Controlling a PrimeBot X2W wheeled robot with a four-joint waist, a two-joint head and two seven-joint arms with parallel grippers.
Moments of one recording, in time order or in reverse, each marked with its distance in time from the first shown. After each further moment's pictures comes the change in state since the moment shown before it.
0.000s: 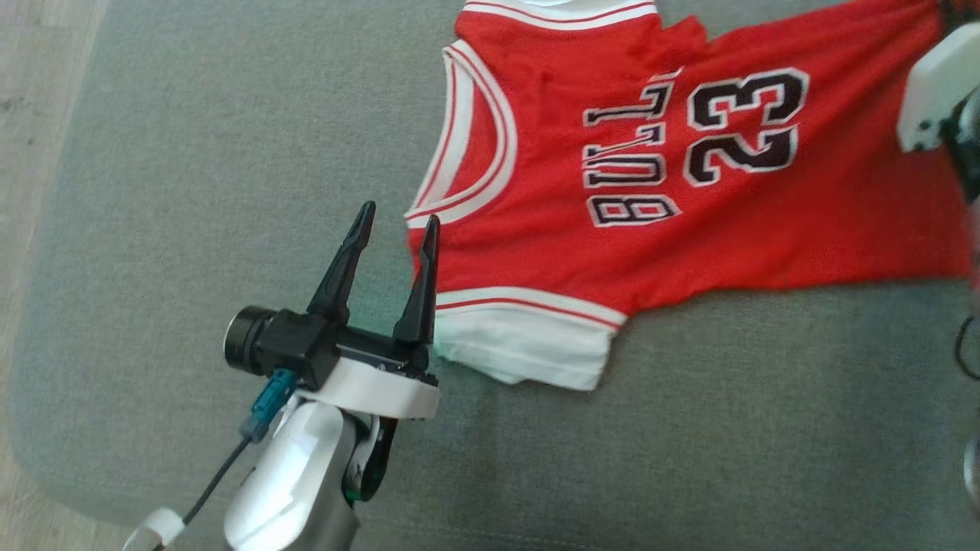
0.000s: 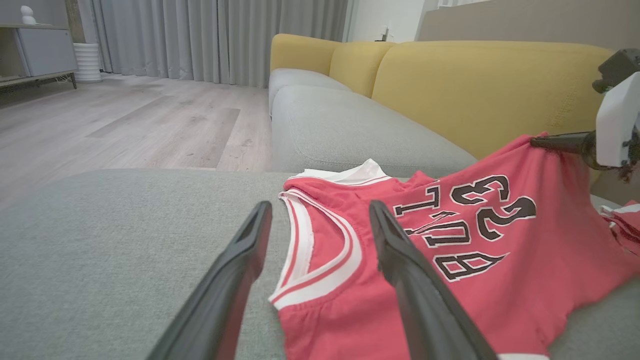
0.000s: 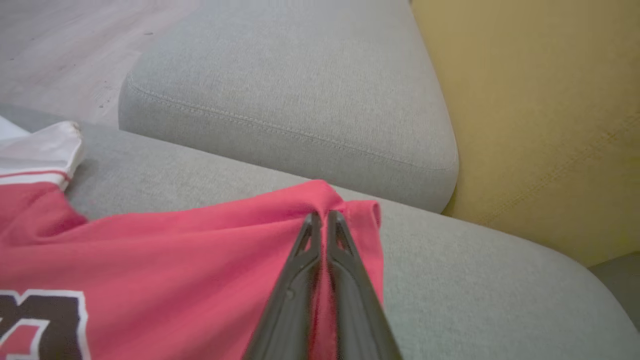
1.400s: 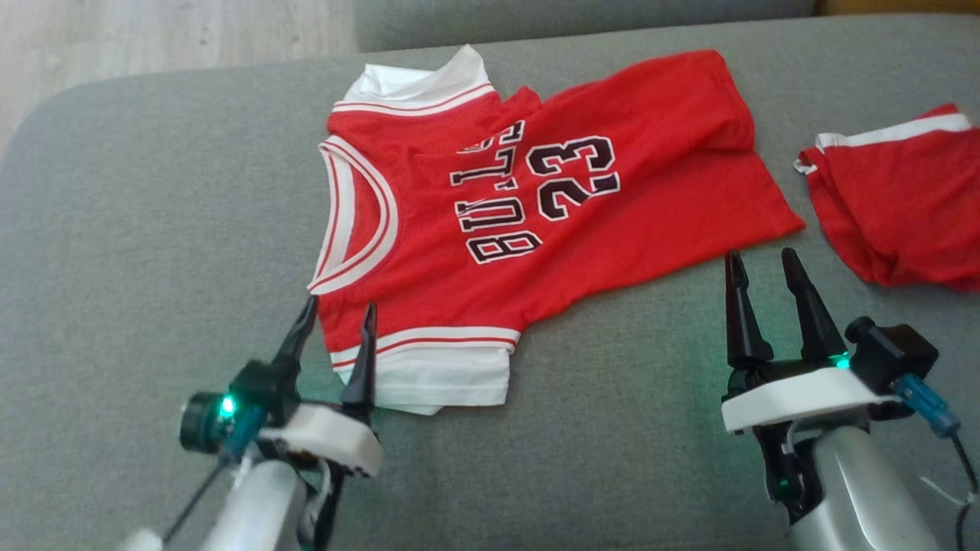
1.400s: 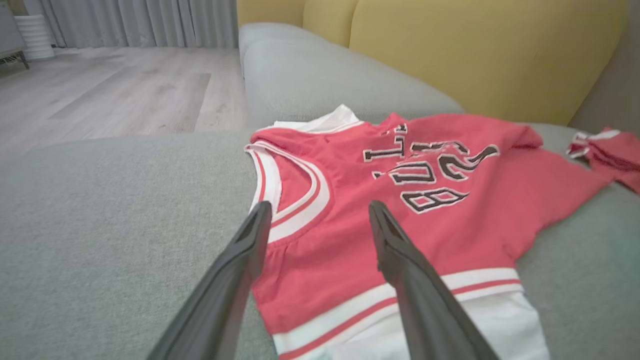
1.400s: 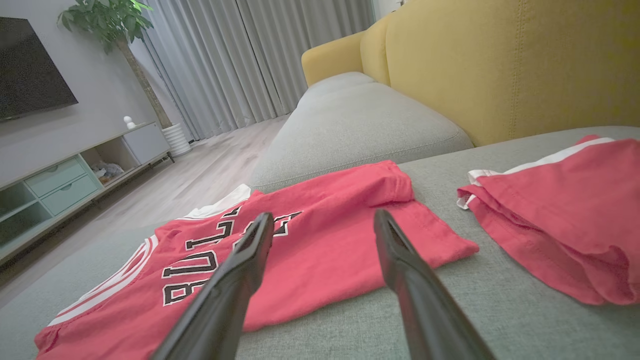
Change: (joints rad) left arm 0.104 0.028 0.117 0.167 0.047 -0.014 0.062; right arm 0.801 0.215 0.207 -0.591 0.532 0.000 -0.433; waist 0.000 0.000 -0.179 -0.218
